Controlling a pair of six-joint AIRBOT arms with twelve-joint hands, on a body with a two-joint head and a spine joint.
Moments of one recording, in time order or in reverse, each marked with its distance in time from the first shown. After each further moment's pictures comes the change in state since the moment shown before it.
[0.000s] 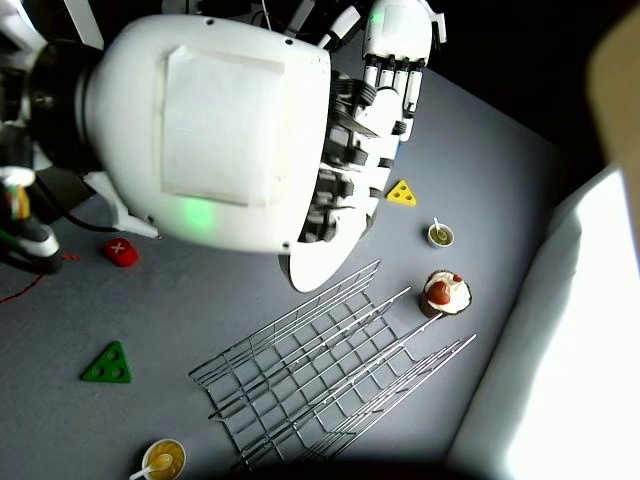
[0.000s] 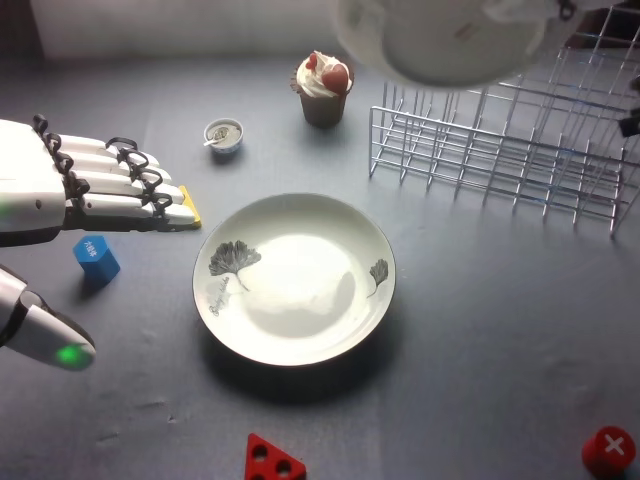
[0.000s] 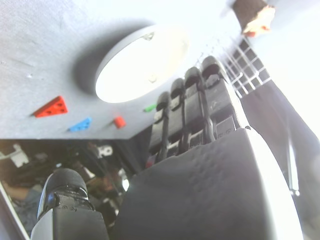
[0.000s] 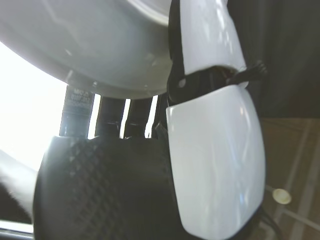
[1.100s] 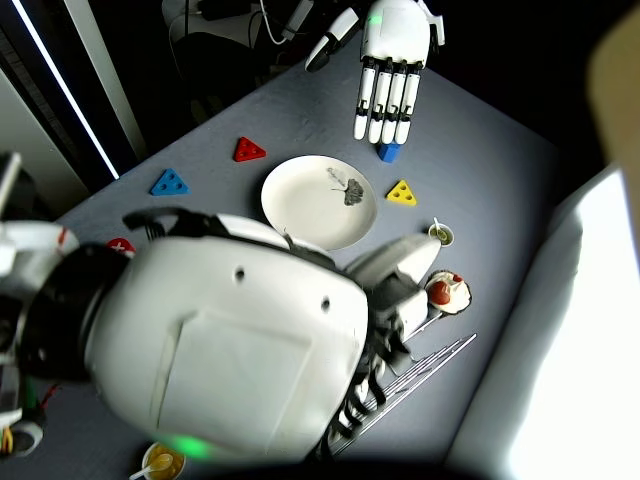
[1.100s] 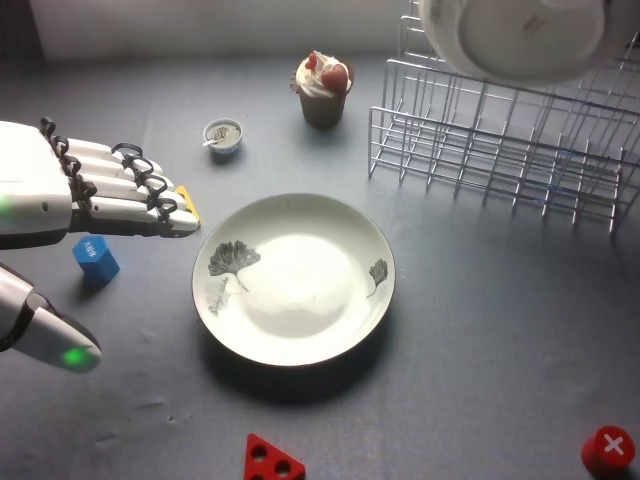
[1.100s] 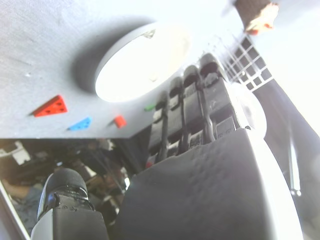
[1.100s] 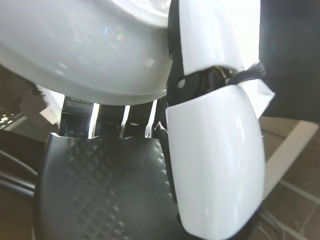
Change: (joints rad) left arm -0.002 -0.010 -0.002 0.001 0.003 0.000; right arm -0.074 -0.102 0.261 0.149 -0.060 -0.006
